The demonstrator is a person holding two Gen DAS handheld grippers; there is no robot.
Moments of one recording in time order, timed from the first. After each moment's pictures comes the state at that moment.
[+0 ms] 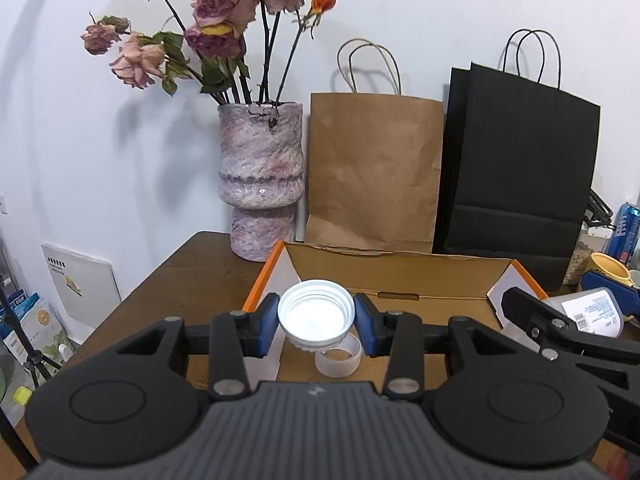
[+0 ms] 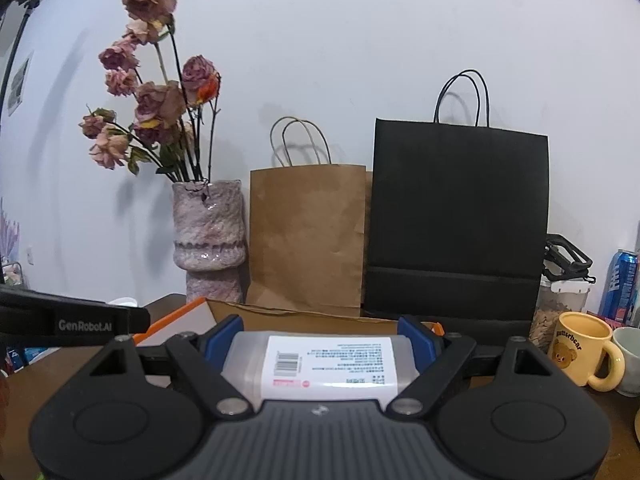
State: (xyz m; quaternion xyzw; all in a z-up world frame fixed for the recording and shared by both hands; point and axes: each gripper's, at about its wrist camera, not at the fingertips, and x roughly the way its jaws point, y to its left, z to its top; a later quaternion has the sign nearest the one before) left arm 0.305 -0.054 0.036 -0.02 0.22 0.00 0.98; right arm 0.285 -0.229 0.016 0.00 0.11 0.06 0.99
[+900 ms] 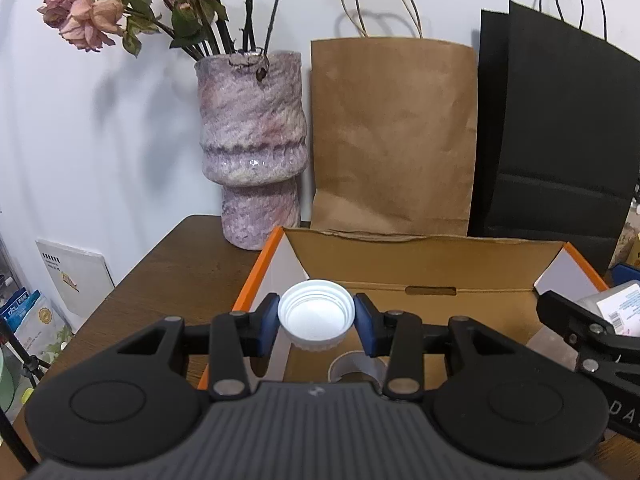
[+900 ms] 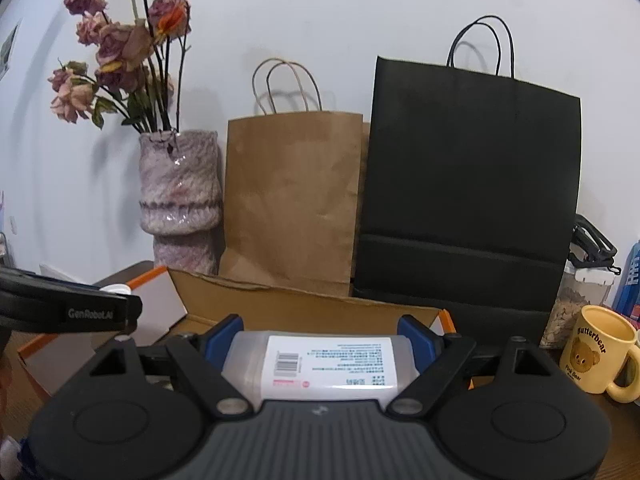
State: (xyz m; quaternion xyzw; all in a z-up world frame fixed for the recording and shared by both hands) left arm 0.389 -0.054 0.004 0.01 0.26 0.01 0.96; right arm 0.358 -0.230 -0.006 -0.02 0.17 0.05 0.98
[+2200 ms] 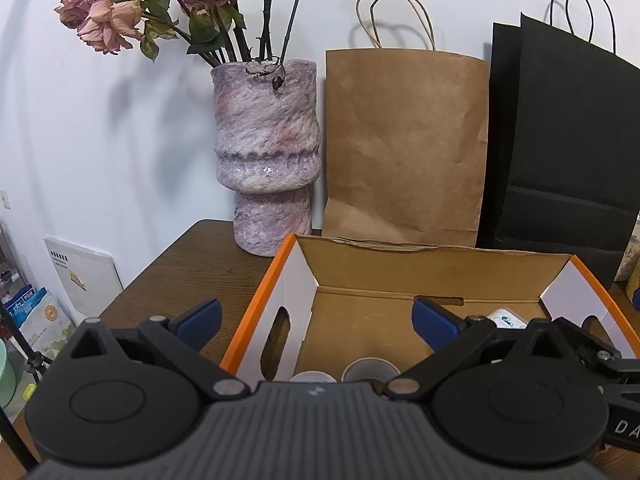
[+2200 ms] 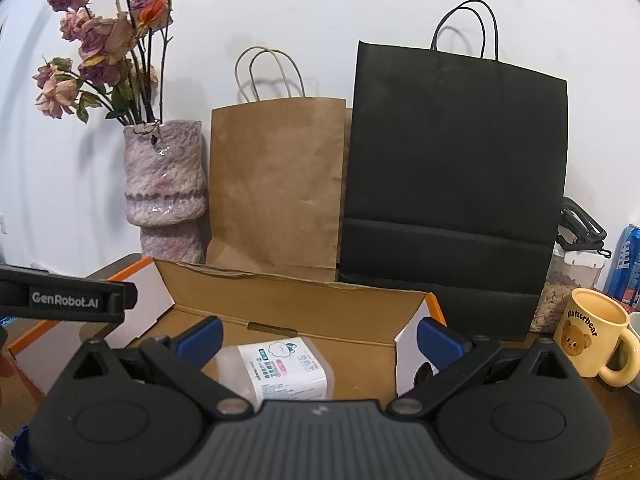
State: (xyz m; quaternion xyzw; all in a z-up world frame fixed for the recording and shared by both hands) left arm 0.382 -0.051 0.009 0.00 0.25 0.03 0.97; right arm 0.358 -0.236 -0.010 -0.01 0.18 0.03 0.98
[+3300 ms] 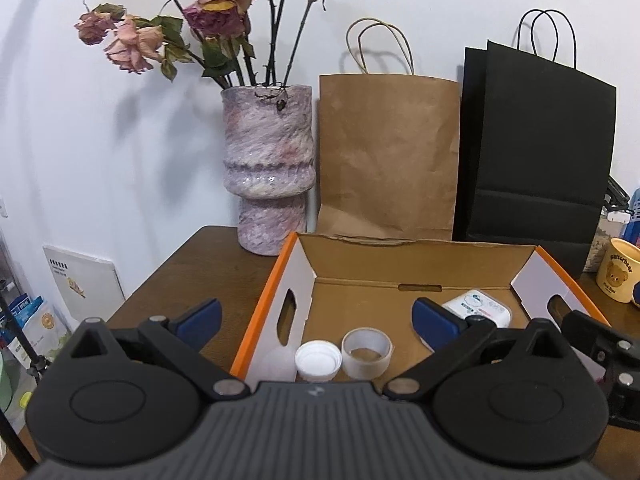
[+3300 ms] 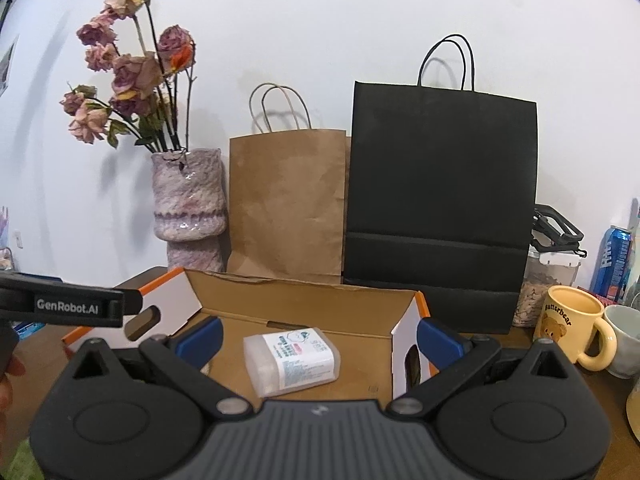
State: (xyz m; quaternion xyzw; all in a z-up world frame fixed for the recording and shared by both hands) left arm 0.321 -0.040 0.020 0.00 0.23 0.01 0.97; right arm 0.289 -0.245 0.003 0.00 0.16 0.04 0.99
